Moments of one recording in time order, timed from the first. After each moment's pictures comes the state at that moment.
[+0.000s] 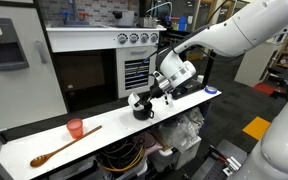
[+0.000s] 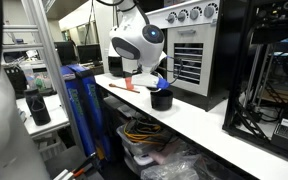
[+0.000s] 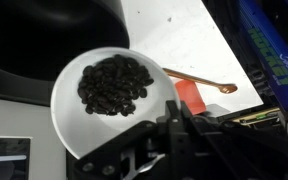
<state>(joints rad) -0.04 -0.02 0.22 -2.44 1.53 2.61 -1.87</state>
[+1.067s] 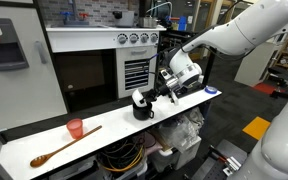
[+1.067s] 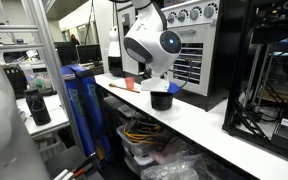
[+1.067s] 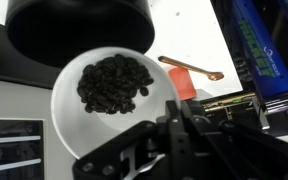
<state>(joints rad) -0.02 -0.02 0.04 -2.46 1.54 2.39 -2.07</state>
